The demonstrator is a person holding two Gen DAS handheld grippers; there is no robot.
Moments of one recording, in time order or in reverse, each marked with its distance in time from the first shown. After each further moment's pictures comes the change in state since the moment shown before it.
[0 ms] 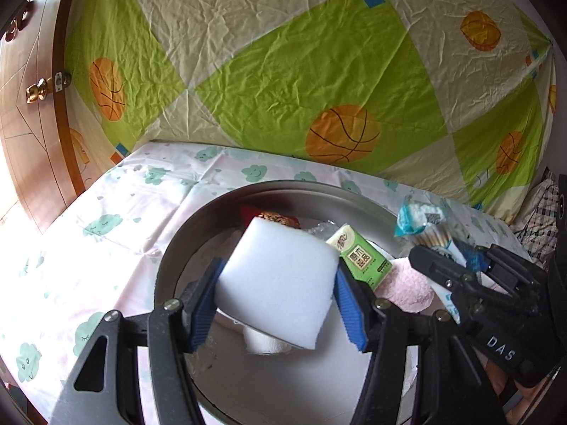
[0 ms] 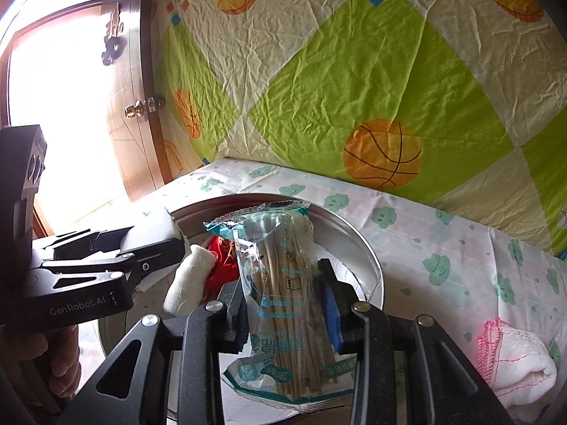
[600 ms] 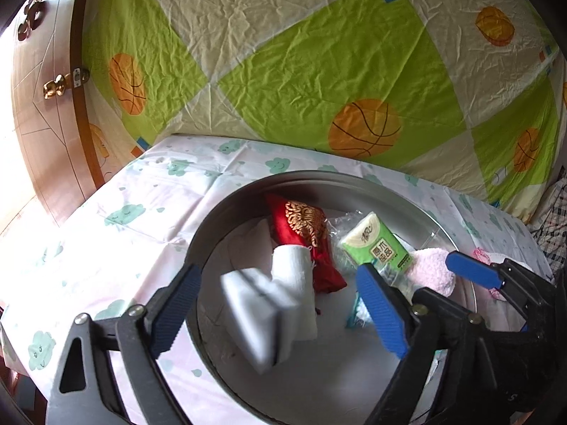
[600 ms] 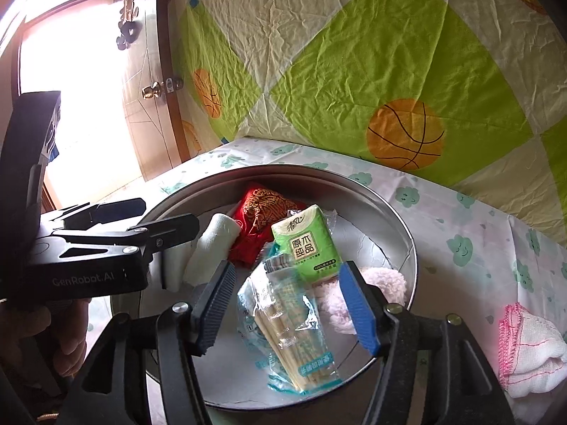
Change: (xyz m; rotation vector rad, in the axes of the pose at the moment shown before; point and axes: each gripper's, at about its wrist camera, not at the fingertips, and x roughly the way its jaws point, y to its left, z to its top) left arm 0.000 0.007 -0.005 -0.002 0.032 0.082; right arm 0.000 0.010 -0.017 -0.020 0.046 0.065
